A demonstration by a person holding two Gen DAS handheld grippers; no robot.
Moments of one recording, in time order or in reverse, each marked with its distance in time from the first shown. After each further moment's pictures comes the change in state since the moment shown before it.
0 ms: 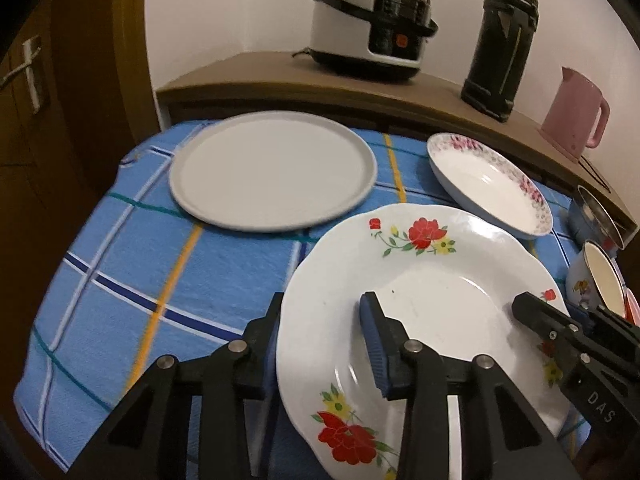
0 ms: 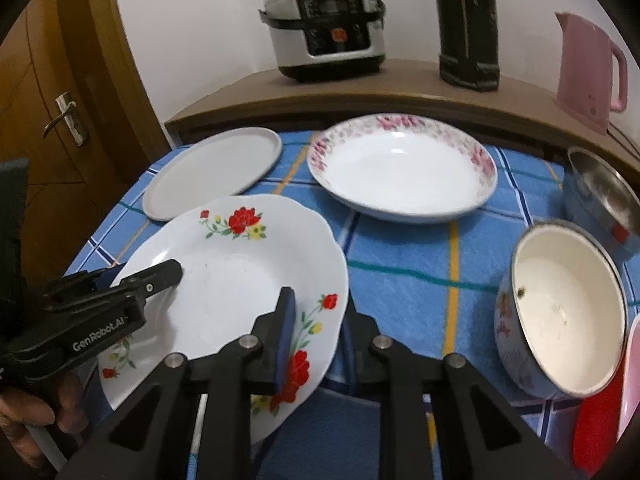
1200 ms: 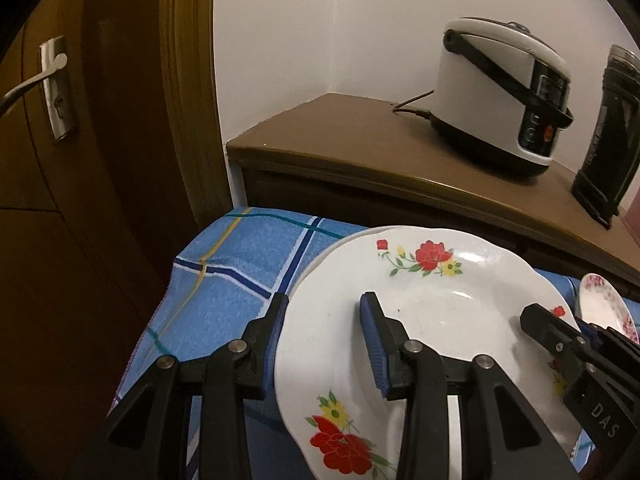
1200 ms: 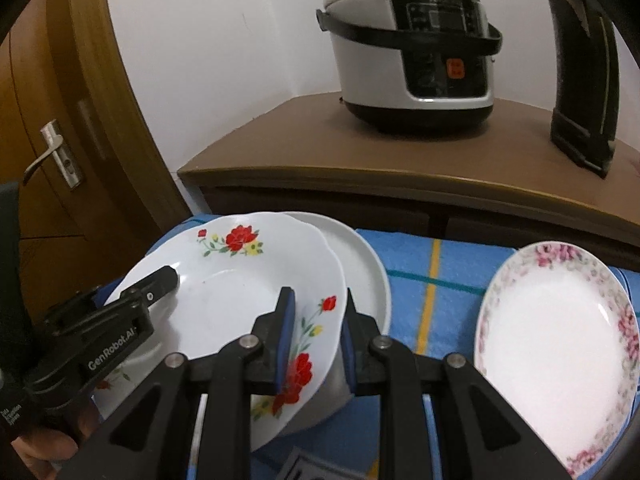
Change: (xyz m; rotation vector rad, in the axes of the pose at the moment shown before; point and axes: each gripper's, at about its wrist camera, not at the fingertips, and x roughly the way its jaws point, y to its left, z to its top) left arm 0.071 0.104 0.111 -0.116 -0.130 0.174; right arm 0.116 0.075 0.124 -0.028 -0.061 0.083
